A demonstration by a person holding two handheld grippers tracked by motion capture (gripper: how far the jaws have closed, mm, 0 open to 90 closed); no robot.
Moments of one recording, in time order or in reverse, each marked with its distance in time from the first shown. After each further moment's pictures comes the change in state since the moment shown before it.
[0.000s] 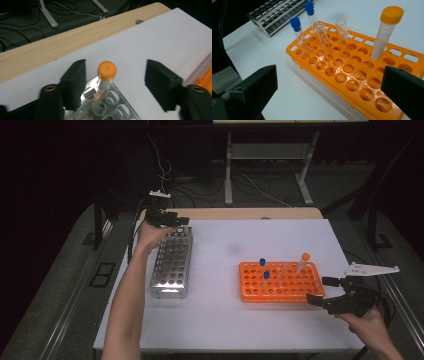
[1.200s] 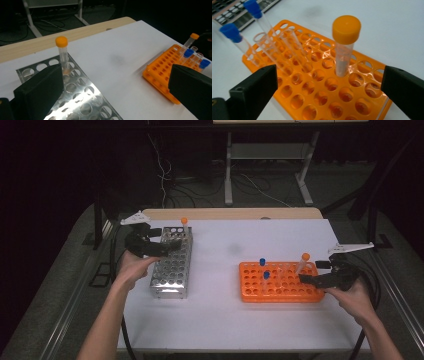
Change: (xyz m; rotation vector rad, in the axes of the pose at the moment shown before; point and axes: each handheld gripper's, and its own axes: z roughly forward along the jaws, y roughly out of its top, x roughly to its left) left arm -0.062 -0.062 -0.089 -0.164 -0.092 0.018; right arm -0.051 0.029 0.046 0.091 -0.076 0.010
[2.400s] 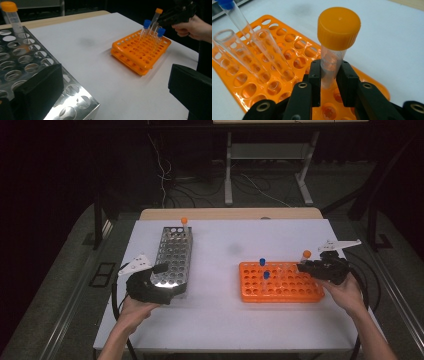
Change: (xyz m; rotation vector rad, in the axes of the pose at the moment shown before) left arm -0.060 -0.078 -0.023 -0.042 -0.105 0.041; right arm -0.004 0.009 0.020 0.006 -0.095 -0.122
